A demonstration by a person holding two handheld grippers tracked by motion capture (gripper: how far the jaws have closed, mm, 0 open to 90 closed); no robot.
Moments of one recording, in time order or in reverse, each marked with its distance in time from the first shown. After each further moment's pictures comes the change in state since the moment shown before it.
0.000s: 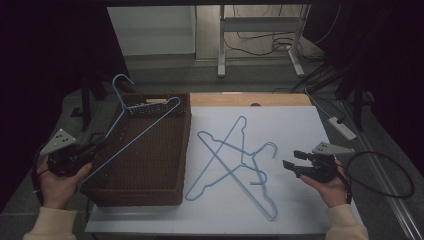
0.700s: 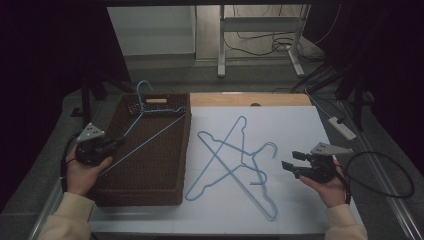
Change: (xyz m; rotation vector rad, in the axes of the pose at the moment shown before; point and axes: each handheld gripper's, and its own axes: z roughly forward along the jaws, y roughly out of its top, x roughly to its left) left arm -0.007 0.004 0.063 0.137 -0.002 0.023; right arm 0.001 -0.001 0.002 0.007 0.012 0.002
